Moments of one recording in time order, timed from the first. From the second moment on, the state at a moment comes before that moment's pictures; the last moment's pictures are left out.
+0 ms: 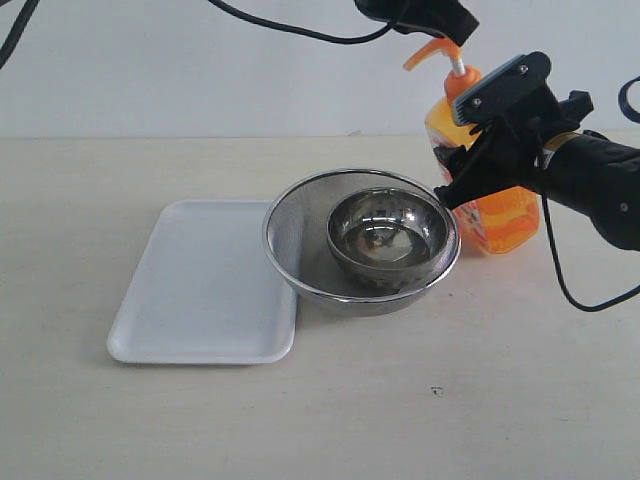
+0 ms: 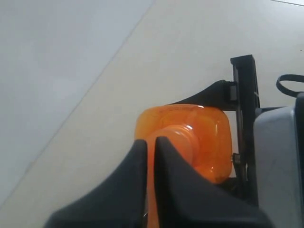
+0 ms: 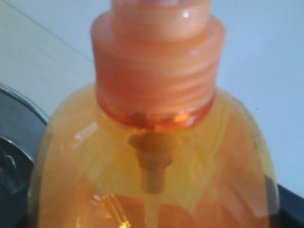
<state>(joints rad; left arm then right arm) -0.66 2.20 -2.29 -0.28 0.89 0.54 0.26 1.79 -0.84 -0.11 -0.56 -0.37</state>
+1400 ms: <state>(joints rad) -0.66 2.22 -2.30 -0.29 0.90 0.54 0.26 1.79 -0.84 -0.11 -0.56 -0.38</state>
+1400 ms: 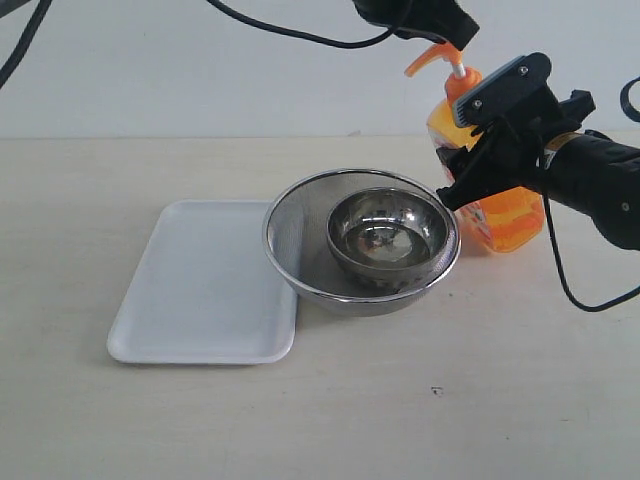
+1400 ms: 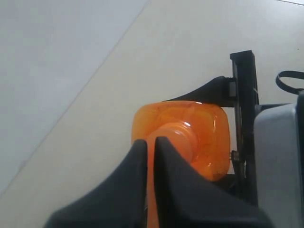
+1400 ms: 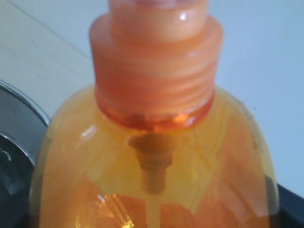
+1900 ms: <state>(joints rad) -0.66 2.24 -2.30 -0.30 0.91 0.54 0.26 1.79 -0.84 -0.12 -0.56 -0.38</state>
